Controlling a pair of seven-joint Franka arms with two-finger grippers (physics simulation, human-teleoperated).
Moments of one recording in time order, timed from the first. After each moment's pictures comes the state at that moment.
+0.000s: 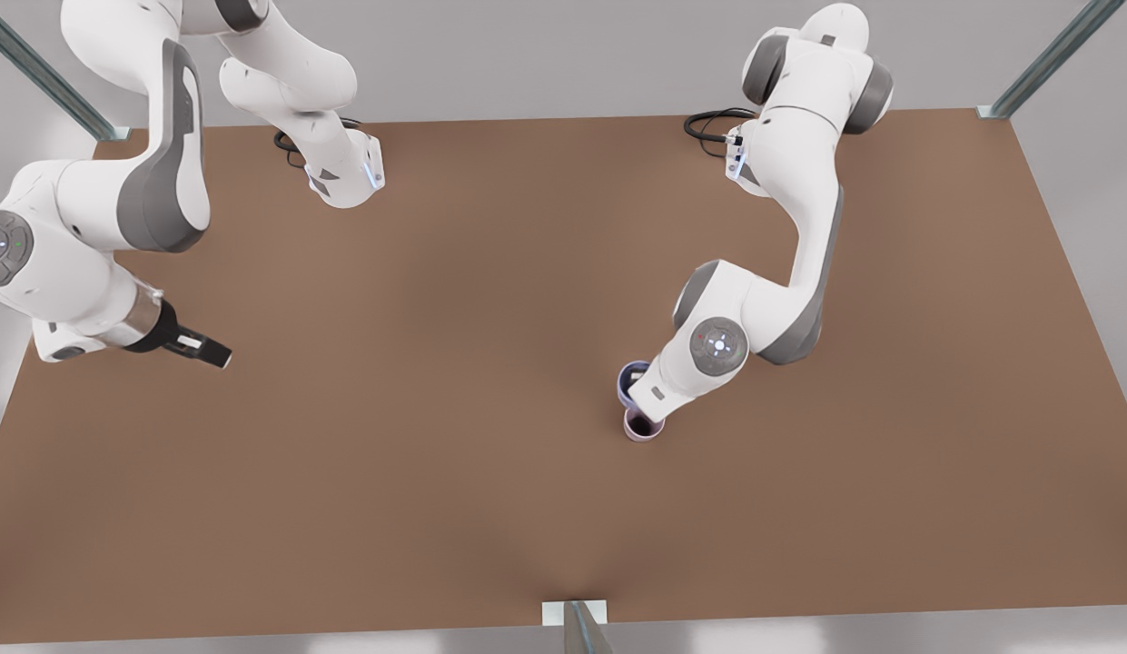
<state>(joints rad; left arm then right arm) -0.51 0.69 0.04 -1.17 -0.14 1.76 -0.36 0.02 0.16 -0.02 -1.51 -0.02 1.62 0.35</state>
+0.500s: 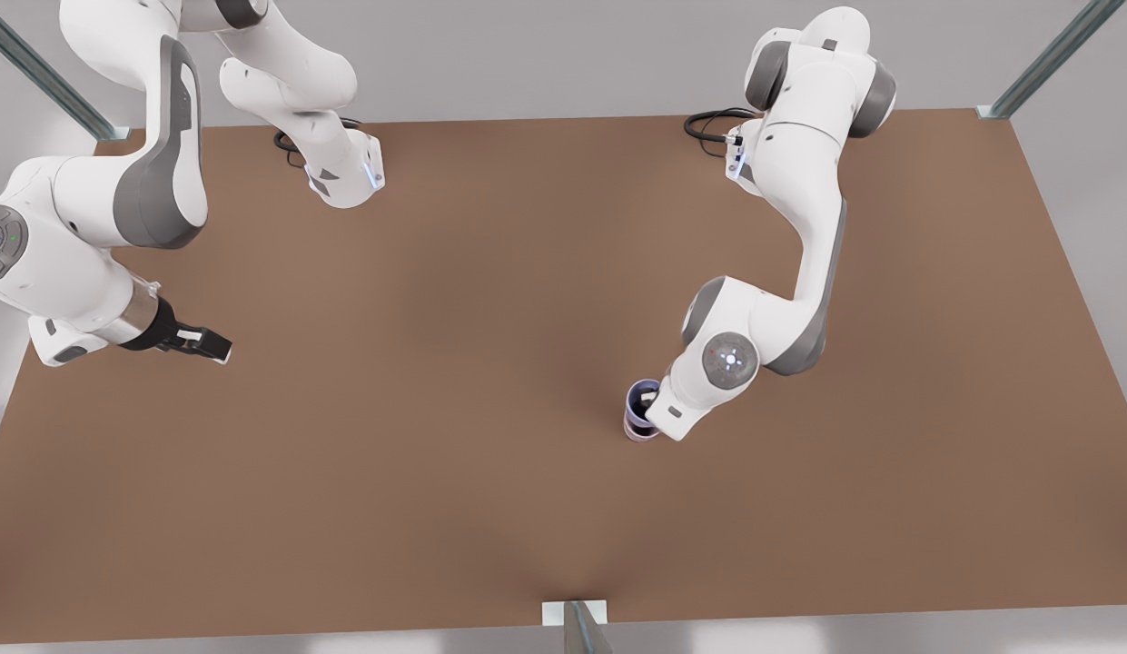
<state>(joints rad) -0.49 0.70 0.04 -1.22 -0.13 1.84 -0.52 0.02 0.15 -0.02 -1.51 -0.01 1.63 0.22</state>
